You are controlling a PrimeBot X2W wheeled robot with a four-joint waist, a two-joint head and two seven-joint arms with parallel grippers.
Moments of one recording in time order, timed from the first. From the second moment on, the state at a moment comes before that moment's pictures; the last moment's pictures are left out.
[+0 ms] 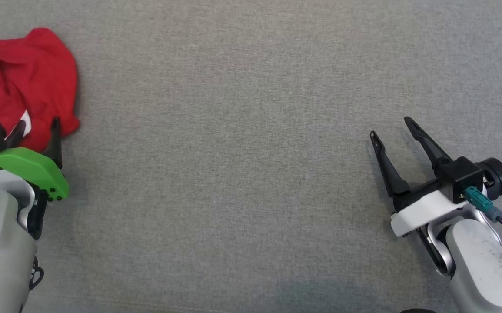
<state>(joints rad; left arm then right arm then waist) -0.78 0.39 -0.39 1.02 -0.62 -0.13 -0.21 -0.31 -0.26 0.21 0.22 0.12 0.13 -0.26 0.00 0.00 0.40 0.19</state>
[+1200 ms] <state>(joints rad) -0.76 0.19 -0.62 0.72 -0.63 -0.13 -0.26 -0.25 -0.09 0.16 0.28 0.17 0.13 -0.26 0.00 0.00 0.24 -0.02</state>
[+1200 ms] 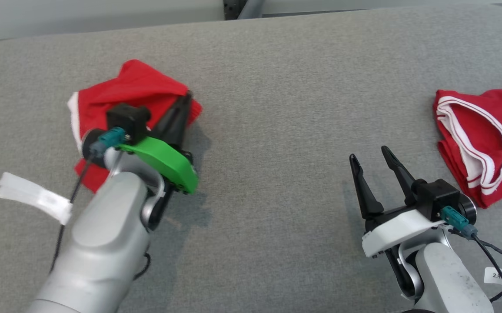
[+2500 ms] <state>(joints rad) -0.16 0.12 -0.14 0.41 -0.30 0.02 -0.26 -0.16 -0.05 0.15 0.29 0.16 0.13 -0.26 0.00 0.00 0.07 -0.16</state>
